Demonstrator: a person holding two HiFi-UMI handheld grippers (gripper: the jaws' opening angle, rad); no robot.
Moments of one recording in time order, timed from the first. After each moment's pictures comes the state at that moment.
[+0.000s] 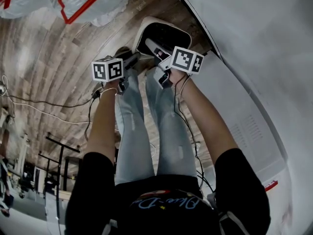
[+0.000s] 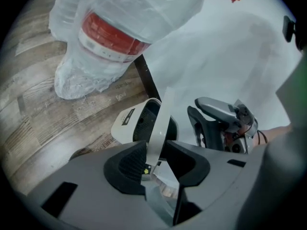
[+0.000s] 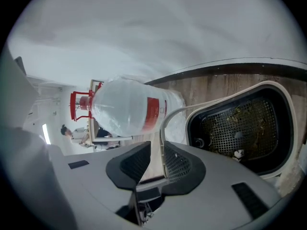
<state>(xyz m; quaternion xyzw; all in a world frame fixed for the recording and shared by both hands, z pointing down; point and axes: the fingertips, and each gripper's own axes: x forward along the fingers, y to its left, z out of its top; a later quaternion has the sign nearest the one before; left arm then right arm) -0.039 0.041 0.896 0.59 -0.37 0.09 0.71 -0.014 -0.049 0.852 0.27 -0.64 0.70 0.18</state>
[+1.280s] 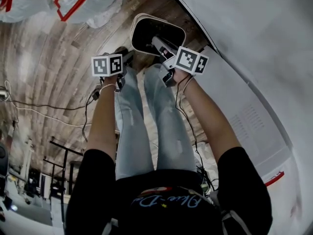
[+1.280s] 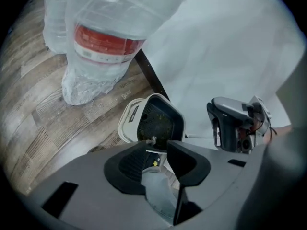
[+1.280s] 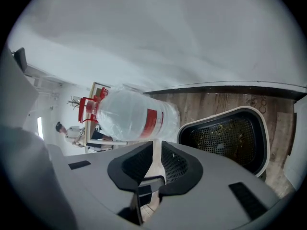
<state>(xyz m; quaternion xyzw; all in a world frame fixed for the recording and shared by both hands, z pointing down) -0.040 0.047 0.892 0.58 -0.39 0.18 0.69 0.035 -0.061 0.824 0.32 -0.66 0.66 0.17</state>
